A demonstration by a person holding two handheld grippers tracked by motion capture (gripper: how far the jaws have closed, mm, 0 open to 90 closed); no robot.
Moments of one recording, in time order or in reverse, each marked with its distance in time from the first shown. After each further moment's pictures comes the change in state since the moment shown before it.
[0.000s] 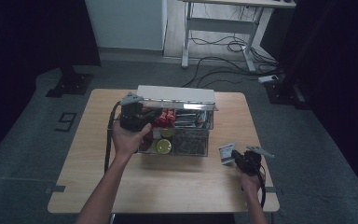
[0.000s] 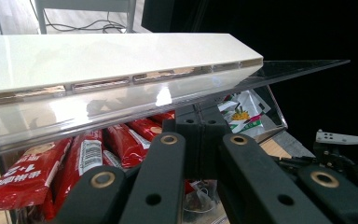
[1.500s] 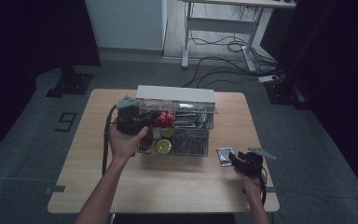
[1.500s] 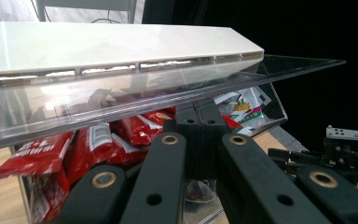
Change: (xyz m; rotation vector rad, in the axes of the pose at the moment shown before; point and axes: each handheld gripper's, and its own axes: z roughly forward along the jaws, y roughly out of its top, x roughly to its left) left arm 0.004 -0.010 -0.009 0.000 -0.001 -0.009; right arm 0.007 0.002 -0.016 0.001 0.004 -0.009
